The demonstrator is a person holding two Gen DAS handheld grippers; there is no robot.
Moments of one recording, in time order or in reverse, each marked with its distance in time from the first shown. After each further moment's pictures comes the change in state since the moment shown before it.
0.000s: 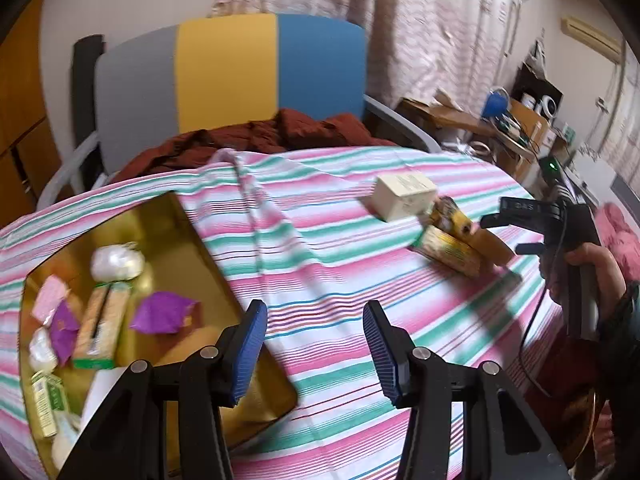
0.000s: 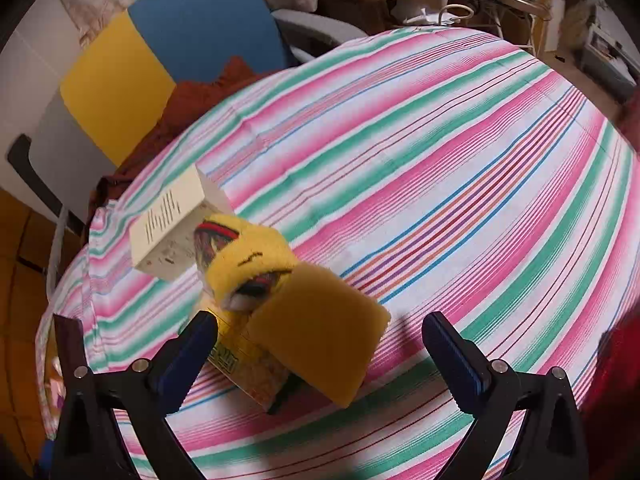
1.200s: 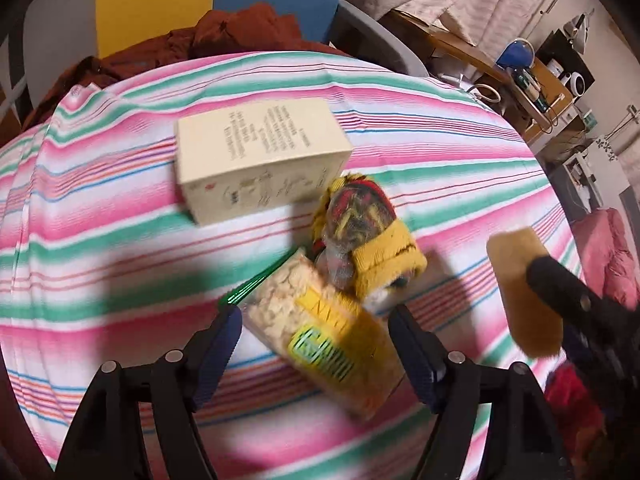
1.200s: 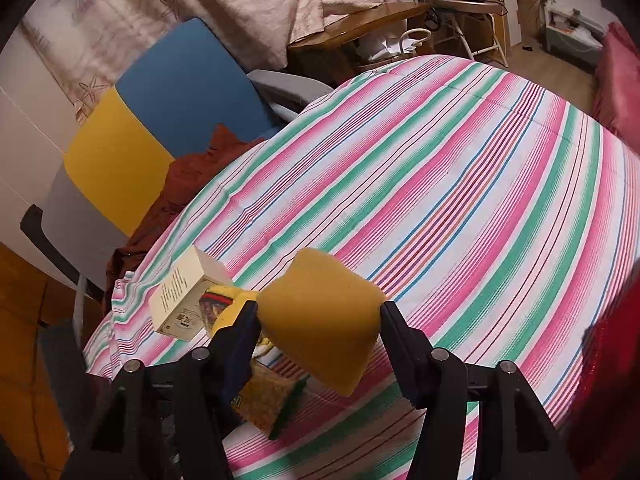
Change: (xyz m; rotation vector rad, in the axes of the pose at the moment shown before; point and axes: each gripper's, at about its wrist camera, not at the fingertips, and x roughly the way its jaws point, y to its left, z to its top) left arm 0.202 -0.165 0.076 -0.112 0.337 -0.053; right arm -0.038 -0.036 0.004 0.171 -0.189 0.080
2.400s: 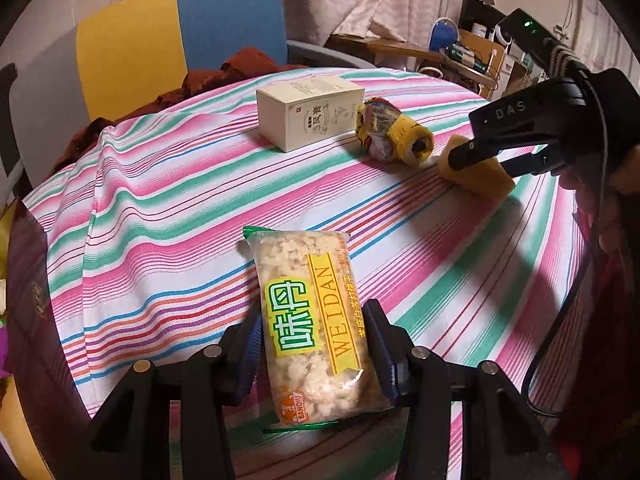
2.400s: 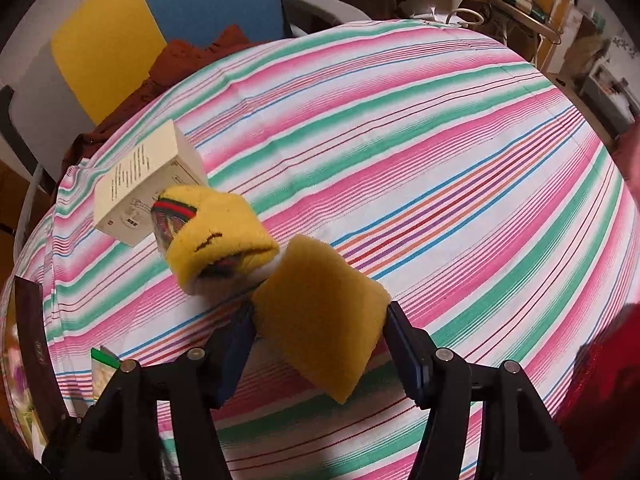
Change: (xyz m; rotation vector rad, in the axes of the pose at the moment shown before) left arm -0.045 0.082 -0.116 0.321 -0.208 0.000; right arm 0.058 0.033 -0.028 -0.280 0.245 -0.189
